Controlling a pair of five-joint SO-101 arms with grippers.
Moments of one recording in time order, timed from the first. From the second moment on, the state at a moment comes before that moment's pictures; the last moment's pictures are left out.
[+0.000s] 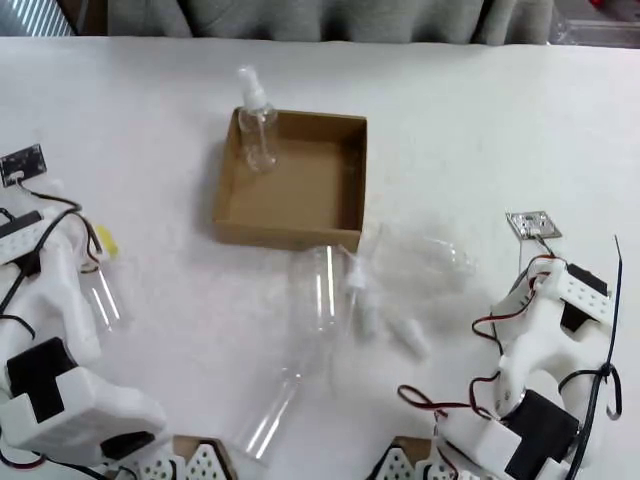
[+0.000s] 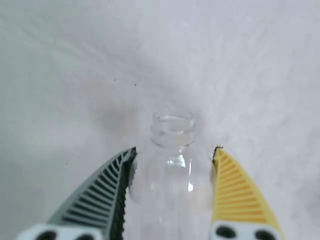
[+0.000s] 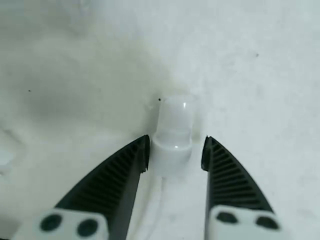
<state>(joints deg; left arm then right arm) -35.3 3.4 30.5 48.8 0.7 31.0 -11.6 46.9 57.9 41.5</state>
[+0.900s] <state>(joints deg) -35.3 1.4 27.3 57.2 0.7 42.2 -11.6 27.3 76.0 41.5</state>
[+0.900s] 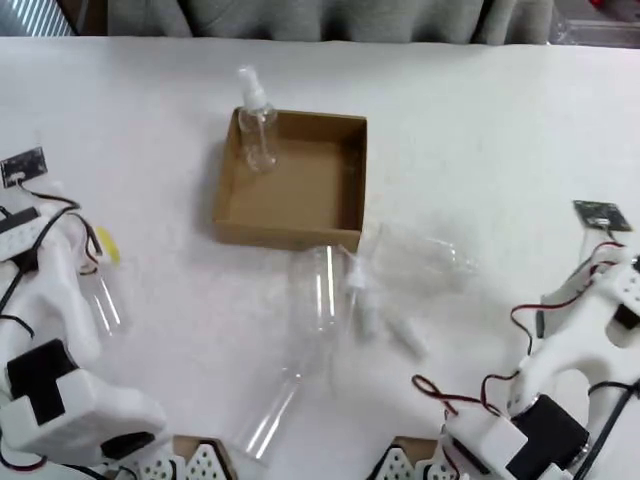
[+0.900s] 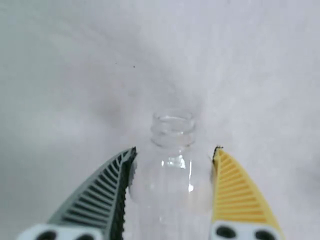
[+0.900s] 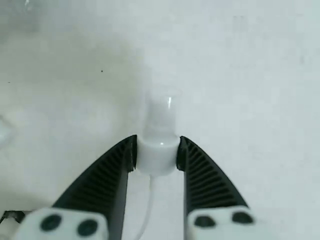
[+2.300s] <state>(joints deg) 2.2 -78.6 59.6 59.8 0.6 15.8 -57.9 27.6 69.7 13.0</state>
